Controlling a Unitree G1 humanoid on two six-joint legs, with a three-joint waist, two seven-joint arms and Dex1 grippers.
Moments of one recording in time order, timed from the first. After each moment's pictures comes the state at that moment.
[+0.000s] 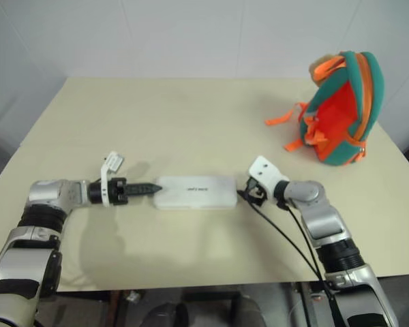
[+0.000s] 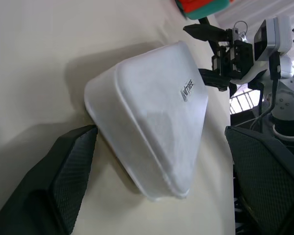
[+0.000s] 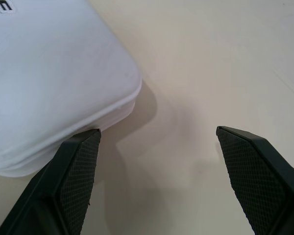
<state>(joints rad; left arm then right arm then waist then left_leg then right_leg) -0.85 0.62 0.00 0.76 -0.43 0.94 -1.25 -0.56 -0.56 0.17 0.08 0.02 0.39 0.76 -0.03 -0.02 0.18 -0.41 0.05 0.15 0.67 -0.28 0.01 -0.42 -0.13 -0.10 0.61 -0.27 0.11</state>
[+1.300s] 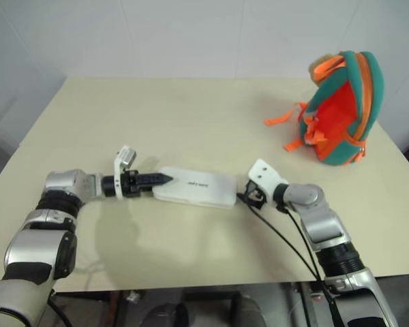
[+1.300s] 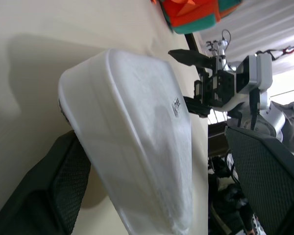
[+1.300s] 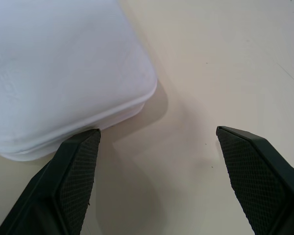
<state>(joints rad) -1.01 0.55 0.00 0.98 -0.37 0.98 -1.29 -0.53 -0.56 0.17 0.06 0.01 0.39 0.76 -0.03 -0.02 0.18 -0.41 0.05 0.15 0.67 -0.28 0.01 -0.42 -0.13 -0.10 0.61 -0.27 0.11</state>
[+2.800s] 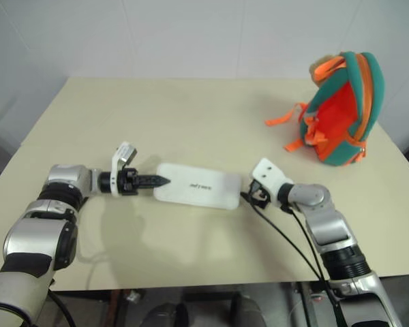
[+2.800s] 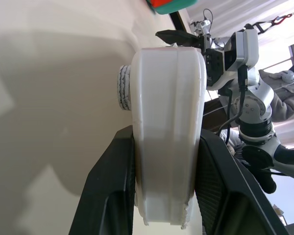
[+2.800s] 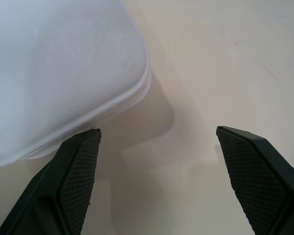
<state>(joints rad) -1.09 0.54 -0.02 1.11 -0.23 0.86 -1.45 -0.51 -0.58 0.14 0.01 0.02 0.41 0.76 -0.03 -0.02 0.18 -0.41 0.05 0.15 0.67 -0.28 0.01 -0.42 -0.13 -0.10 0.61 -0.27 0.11</state>
